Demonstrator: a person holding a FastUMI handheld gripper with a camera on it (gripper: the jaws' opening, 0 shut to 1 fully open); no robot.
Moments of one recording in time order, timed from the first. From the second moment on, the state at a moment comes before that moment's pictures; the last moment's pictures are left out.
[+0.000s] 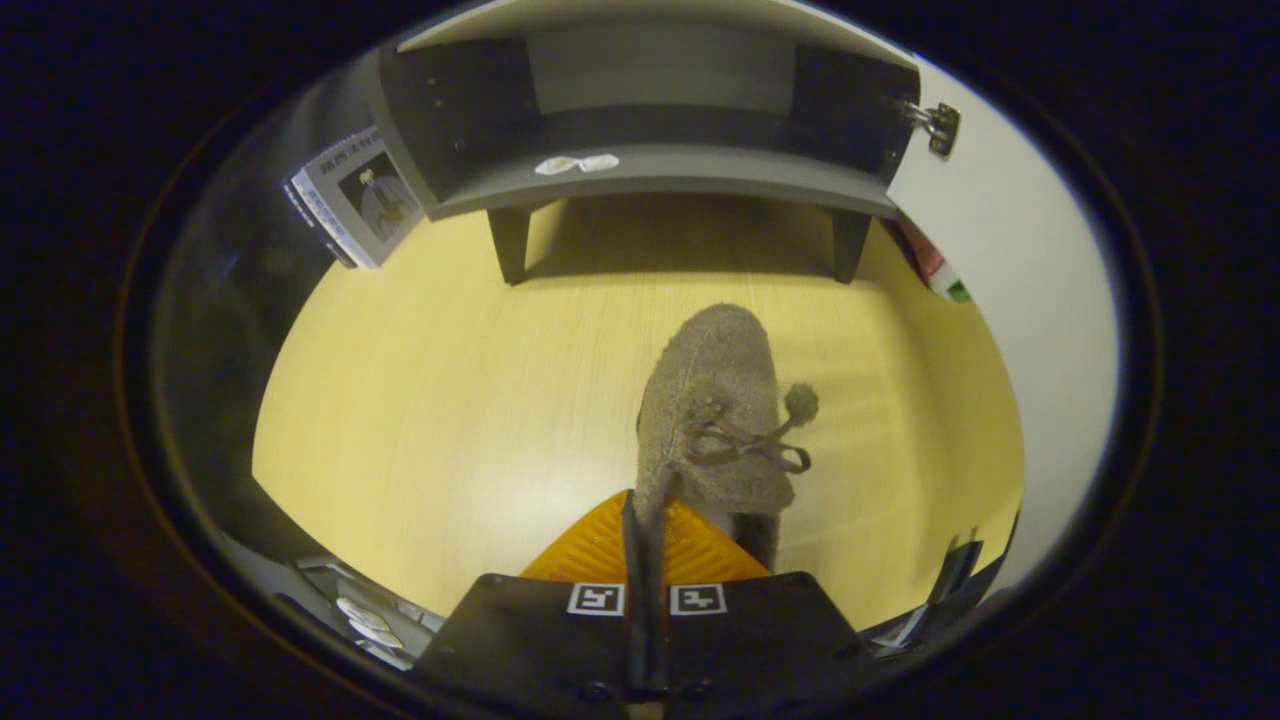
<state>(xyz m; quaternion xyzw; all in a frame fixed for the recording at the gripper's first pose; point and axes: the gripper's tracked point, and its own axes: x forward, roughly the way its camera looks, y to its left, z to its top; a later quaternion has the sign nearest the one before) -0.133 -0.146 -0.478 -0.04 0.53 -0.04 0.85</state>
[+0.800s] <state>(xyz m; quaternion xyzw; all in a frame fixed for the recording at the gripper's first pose) -0.082 -0.152 -0.262 -0.06 0.33 -0.05 0.94</state>
